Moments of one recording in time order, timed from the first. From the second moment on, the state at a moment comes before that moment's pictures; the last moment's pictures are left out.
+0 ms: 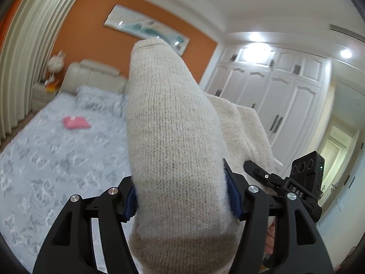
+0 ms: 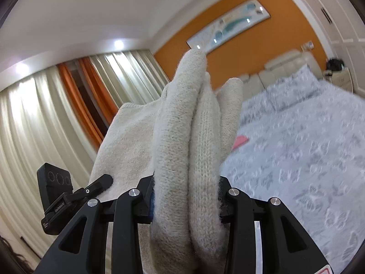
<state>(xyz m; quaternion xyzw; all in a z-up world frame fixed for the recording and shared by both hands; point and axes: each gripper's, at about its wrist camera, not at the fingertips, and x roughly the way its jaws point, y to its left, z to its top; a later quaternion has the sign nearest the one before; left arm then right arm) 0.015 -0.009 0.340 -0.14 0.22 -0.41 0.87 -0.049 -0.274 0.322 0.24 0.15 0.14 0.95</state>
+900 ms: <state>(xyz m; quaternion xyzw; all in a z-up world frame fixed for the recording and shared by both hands) 0.124 0.015 -0.043 -0.09 0.52 -0.15 0.83 0.088 -0.237 -0.071 0.16 0.55 0.00 0.82</state>
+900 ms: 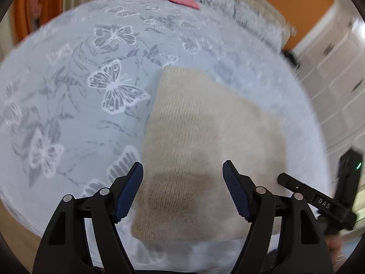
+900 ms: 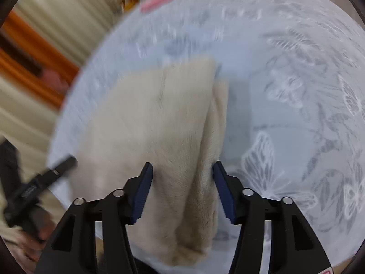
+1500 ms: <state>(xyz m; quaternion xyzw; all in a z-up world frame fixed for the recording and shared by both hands) 0.128 0.006 -0.059 -0.07 0.54 -0.12 0.83 0.109 -0.227 -0.021 0.15 0.50 0.03 0.85</state>
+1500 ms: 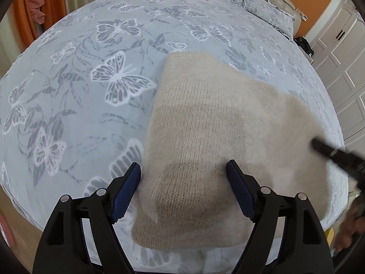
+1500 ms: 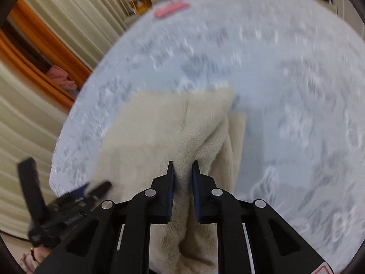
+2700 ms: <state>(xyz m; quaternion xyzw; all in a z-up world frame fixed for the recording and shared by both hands) 0.070 -0.008 -0.024 0.01 0.51 -0.11 0.85 0.055 -0.216 -0.021 0.15 0.52 -0.02 0.84</state>
